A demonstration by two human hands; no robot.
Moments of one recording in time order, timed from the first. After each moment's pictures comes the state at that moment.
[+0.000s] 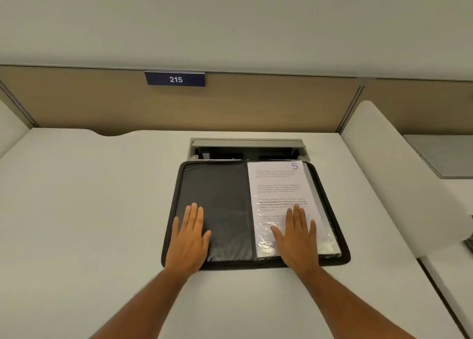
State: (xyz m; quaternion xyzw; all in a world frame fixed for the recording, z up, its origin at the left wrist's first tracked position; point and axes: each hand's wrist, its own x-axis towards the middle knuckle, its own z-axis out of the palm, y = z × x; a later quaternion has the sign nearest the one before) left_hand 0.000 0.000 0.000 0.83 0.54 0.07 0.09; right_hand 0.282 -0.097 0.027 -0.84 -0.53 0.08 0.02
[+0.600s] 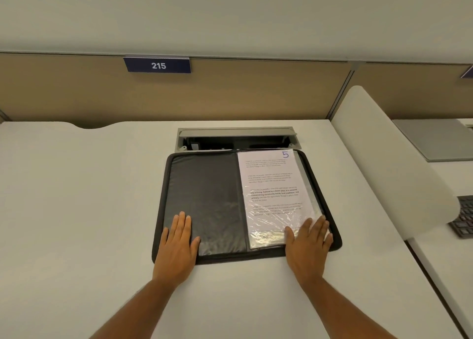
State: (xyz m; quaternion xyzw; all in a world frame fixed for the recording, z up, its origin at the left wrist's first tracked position) left_hand -0.017 -0.016 -0.032 0.83 0.54 0.05 0.14; right_hand 0.294 -0.139 -0.015 -0.92 -0.39 -0.01 0.06
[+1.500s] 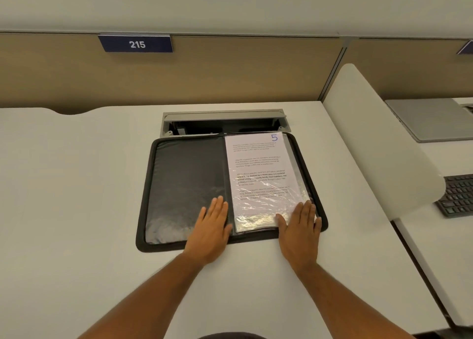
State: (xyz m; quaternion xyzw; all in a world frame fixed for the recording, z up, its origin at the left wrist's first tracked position) left_hand 0.090 -0.046 -0.010 0.90 0.41 0.02 0.18; right_hand 0.317 -0.156 -0.031 -0.90 -0.43 -0.03 0.08
